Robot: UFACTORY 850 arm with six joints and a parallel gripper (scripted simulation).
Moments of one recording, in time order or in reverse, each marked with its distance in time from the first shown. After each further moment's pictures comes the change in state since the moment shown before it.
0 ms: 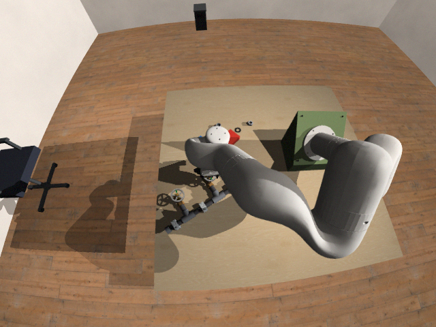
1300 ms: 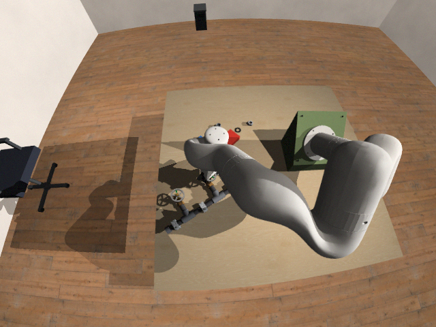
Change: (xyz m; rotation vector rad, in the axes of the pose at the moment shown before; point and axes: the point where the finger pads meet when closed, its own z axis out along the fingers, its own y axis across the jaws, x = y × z) arm 0.000 0.000 0.000 -0.013 -0.001 -0.606
